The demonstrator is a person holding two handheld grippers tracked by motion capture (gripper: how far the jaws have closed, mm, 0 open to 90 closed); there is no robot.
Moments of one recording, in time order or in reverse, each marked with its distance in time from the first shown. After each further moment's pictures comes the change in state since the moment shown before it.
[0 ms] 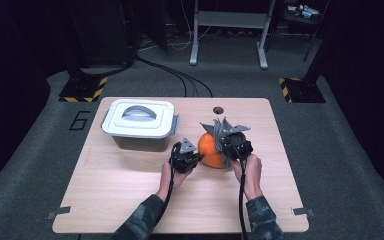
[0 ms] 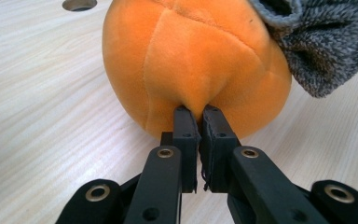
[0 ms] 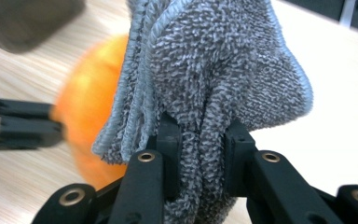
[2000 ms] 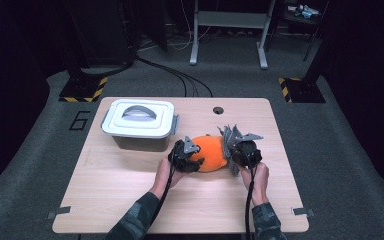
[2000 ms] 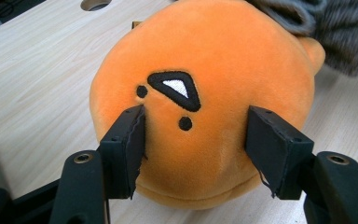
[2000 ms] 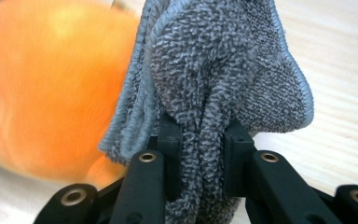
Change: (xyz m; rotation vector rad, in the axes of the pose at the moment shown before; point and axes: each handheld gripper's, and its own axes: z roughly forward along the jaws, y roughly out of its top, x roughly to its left) left arm -0.001 0.012 -0.008 0.097 0.085 0.140; right arm -0.026 -0.034 0.008 -0.033 0.031 0.092
